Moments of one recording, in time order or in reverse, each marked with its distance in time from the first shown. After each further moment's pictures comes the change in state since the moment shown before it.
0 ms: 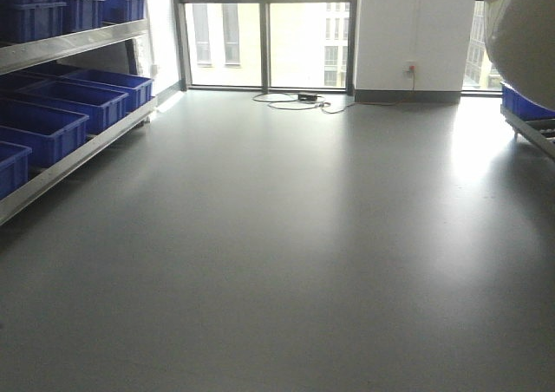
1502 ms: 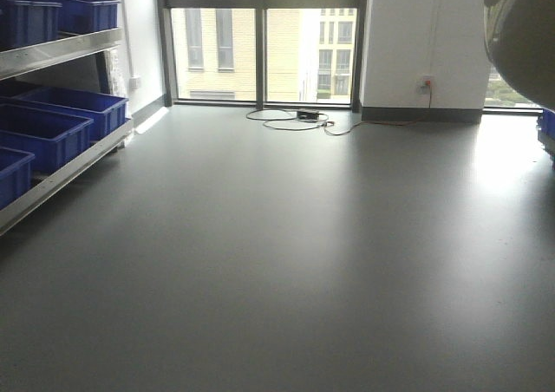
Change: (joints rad) left arm 0.000 0.000 0.000 0.000 0.000 0.000; right arm 0.000 0.000 0.000 0.000 0.000 0.000
